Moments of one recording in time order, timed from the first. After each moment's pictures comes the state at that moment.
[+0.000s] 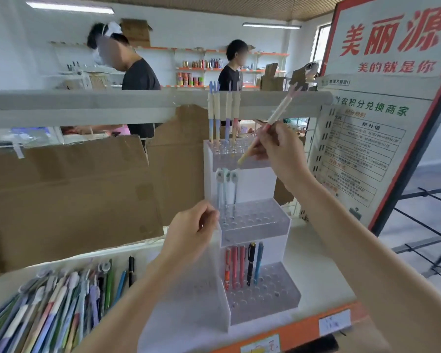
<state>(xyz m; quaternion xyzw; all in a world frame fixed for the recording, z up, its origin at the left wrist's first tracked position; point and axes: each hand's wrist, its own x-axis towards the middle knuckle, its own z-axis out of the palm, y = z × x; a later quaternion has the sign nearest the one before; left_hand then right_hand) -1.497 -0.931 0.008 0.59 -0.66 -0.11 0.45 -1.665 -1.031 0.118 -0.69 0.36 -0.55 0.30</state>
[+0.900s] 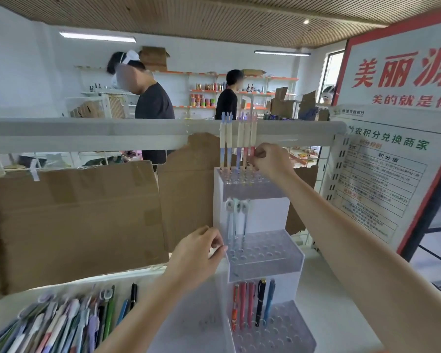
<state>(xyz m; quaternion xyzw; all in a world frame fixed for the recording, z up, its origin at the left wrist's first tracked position) -1.481 -0.962 0.006 0.62 -0.71 0.01 0.33 -1.629 -1.115 0.139 -0.77 0.49 -0.40 0.13</state>
